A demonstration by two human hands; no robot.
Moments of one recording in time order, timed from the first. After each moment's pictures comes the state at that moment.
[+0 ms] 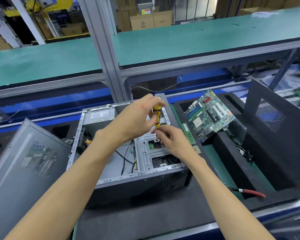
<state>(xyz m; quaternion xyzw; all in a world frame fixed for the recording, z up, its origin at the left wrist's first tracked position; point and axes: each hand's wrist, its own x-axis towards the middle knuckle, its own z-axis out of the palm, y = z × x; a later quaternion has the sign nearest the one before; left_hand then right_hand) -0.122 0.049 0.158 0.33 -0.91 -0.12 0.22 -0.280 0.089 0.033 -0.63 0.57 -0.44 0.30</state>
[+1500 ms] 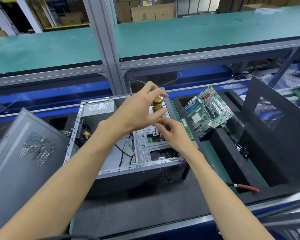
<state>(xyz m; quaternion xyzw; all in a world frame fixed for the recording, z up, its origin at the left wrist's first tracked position) -0.127 0.052 0.154 0.35 -0.91 -0.05 0.23 -0.279 0.089 0.037 -0.61 0.56 -0.47 0.31</state>
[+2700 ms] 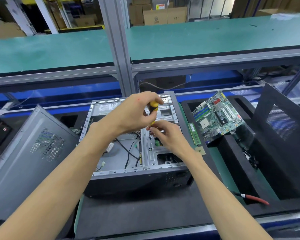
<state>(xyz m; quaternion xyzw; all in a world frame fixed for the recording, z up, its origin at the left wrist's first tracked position) -0.094 0.048 0.161 0.33 -0.90 -0.14 0.26 -0.254 0.076 0.045 -0.67 0.52 -0.43 0.31</state>
